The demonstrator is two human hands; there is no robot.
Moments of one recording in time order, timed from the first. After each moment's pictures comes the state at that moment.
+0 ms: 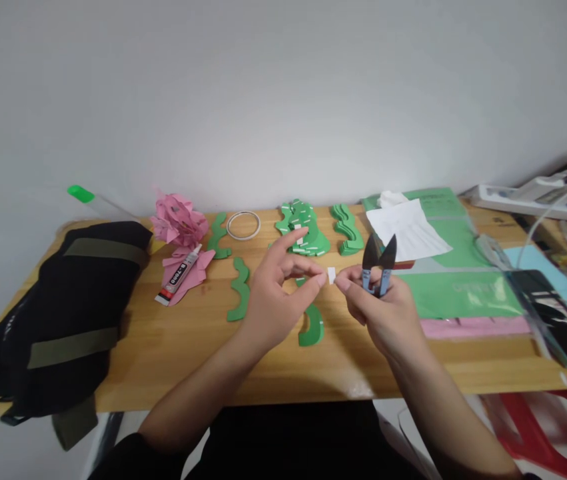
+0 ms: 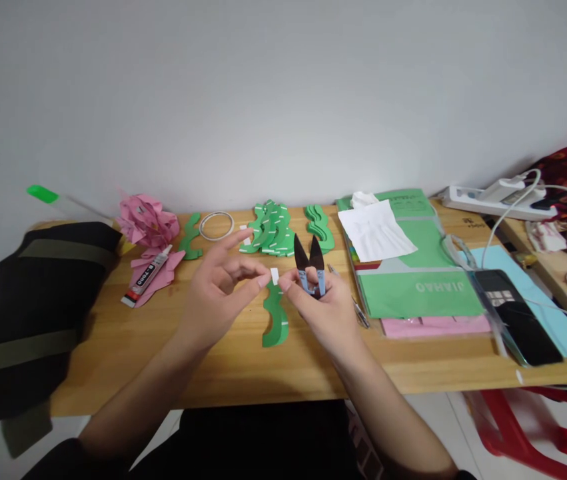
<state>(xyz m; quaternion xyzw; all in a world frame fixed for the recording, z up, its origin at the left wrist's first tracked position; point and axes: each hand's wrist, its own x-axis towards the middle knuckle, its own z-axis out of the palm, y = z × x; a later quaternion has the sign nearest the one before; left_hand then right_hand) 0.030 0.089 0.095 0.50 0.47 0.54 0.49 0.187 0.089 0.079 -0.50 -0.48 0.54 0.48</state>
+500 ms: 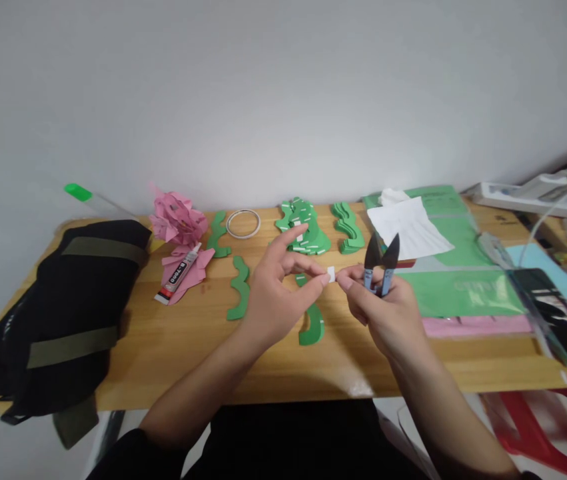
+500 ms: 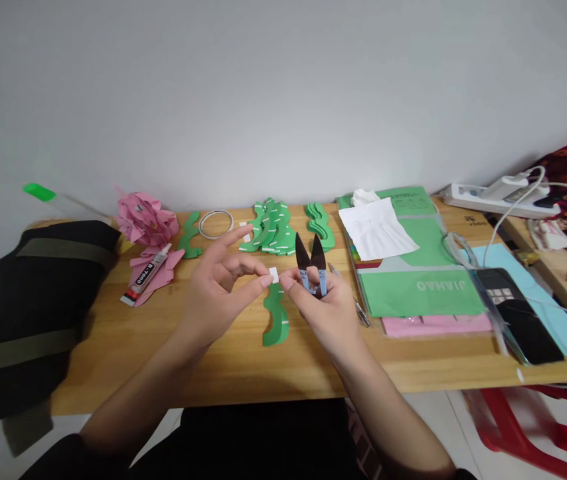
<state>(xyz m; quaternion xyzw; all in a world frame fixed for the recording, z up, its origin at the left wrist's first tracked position) 0.030 0.092 0.094 0.52 0.46 0.54 0.47 0.187 0.087 0.080 -0.50 -0.46 0.55 0.48</state>
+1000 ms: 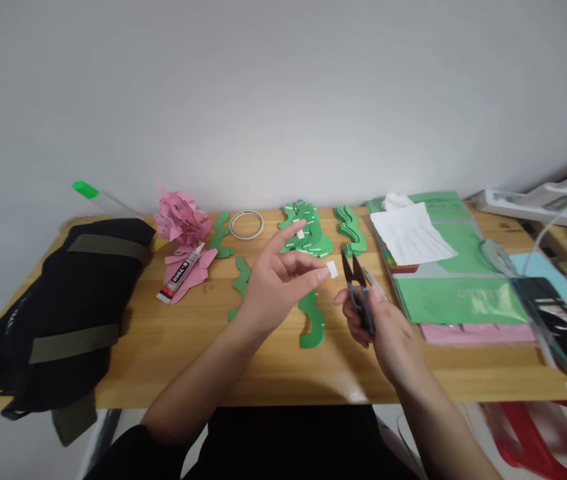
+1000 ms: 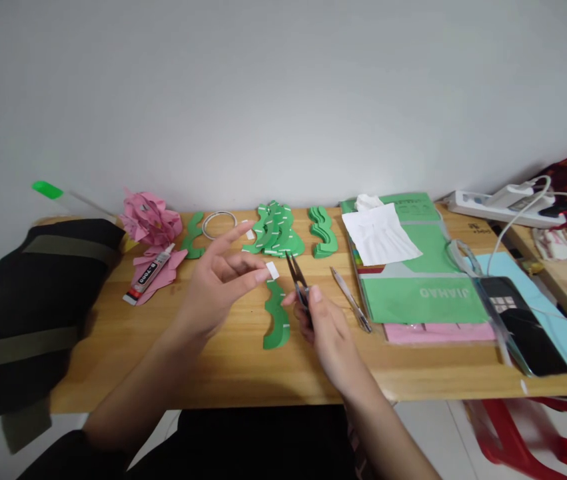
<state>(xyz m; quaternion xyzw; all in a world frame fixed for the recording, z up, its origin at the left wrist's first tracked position) 0.023 0.101 0.099 0.40 0.42 0.55 0.60 0.193 0.066 0.071 -0.49 -0.42 0.64 0.42</state>
